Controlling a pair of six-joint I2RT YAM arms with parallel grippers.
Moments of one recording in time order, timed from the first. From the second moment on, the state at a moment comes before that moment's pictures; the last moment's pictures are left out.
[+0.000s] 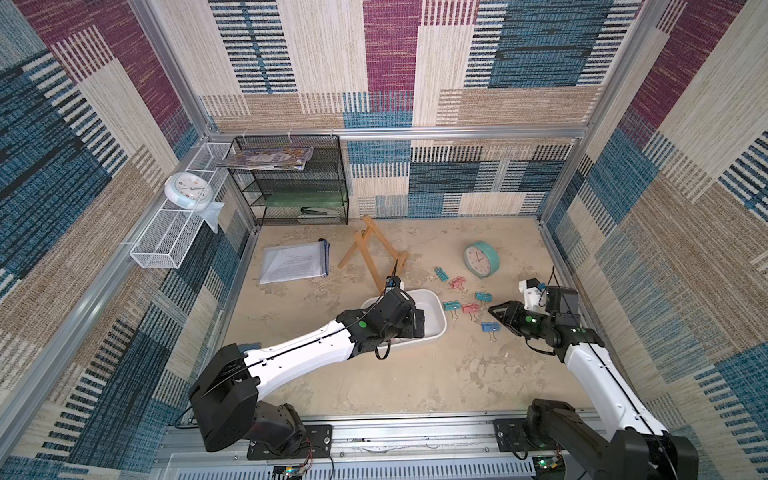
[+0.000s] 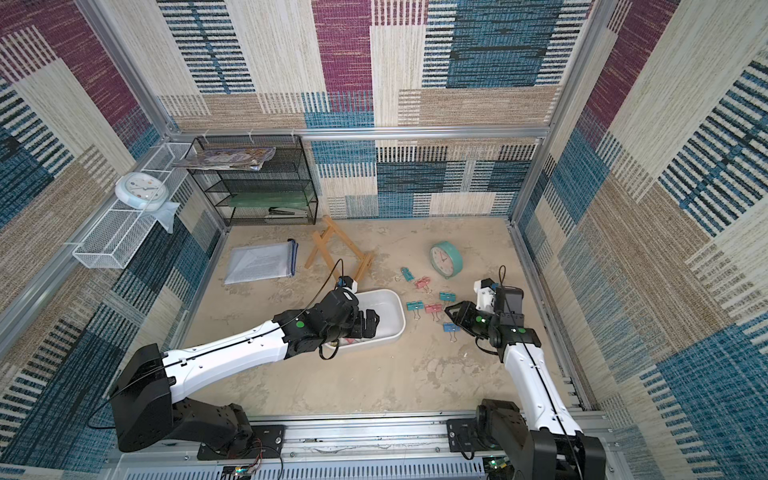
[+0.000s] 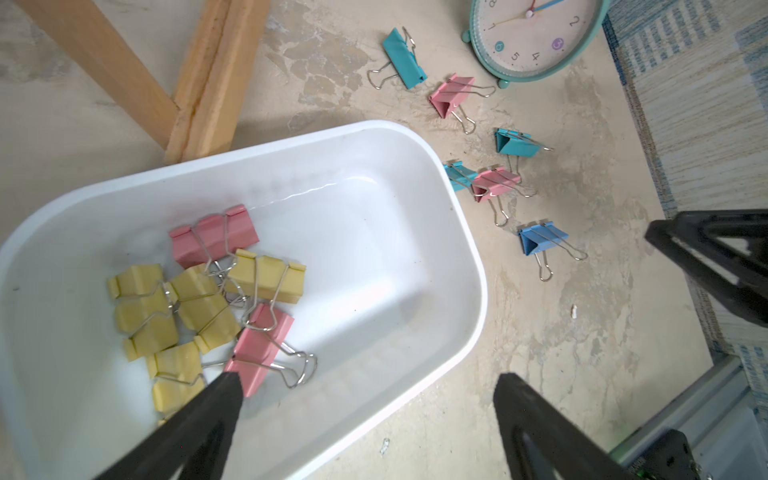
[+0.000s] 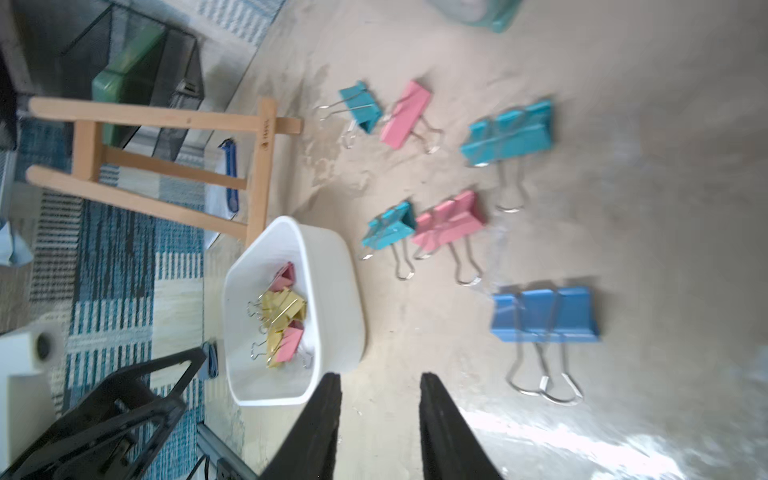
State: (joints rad) left arm -0.89 1.42 0.98 -0.39 -0.17 -0.73; right arm -0.02 1.00 0.59 -0.38 -0.62 0.51
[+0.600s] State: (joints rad) left arm -0.76 1.31 0.90 -0.53 -0.25 -0.76; right arm 0.53 1.48 0.99 -0.35 -0.40 0.46
